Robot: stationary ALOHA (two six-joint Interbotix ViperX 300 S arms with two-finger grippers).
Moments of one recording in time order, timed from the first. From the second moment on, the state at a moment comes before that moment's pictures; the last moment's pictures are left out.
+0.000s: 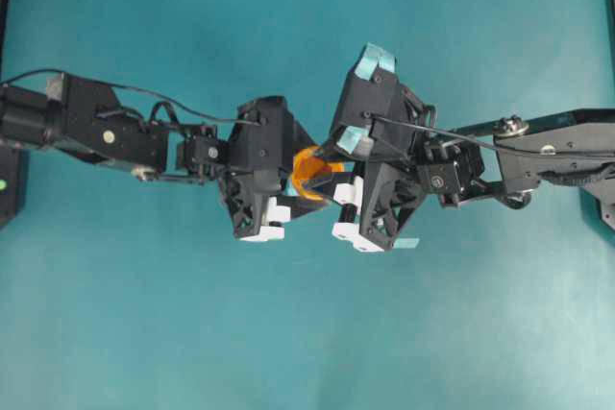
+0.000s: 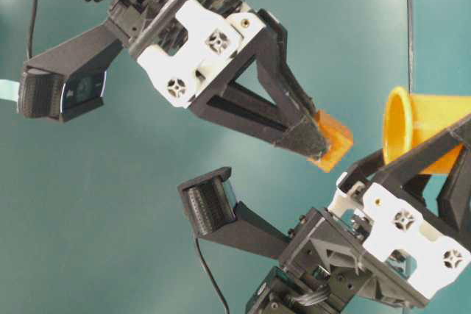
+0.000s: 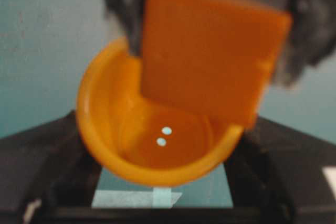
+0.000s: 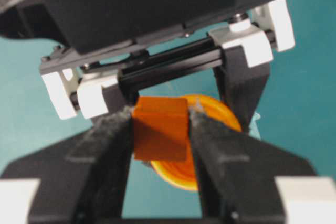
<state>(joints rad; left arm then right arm) -0.01 0.15 0.64 0.02 -0.26 0.00 0.11 -0.10 0.46 -0.52 0.36 0.90</state>
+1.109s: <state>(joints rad) -0.01 0.15 0.63 0.02 -0.27 0.00 0.08 -0.12 0.49 -0.52 0.36 0.90</state>
